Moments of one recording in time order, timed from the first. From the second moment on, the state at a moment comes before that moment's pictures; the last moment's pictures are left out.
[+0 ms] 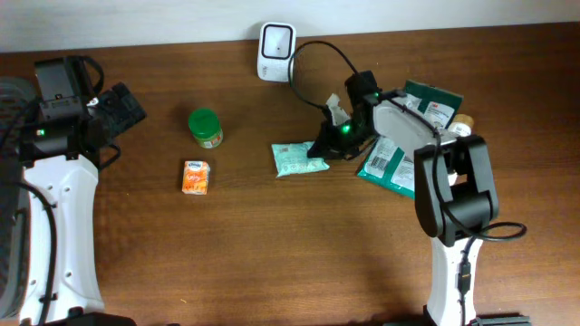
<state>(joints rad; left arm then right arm) 0.16 1.55 1.54 -0.87 -0.14 -0.36 0.21 2.21 1.60 -0.80 -0.72 0.19</state>
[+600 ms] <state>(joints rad) 0.16 1.55 1.54 -0.87 -0.14 -0.36 0.21 1.77 1.77 -1.15 -0.78 -0.06</state>
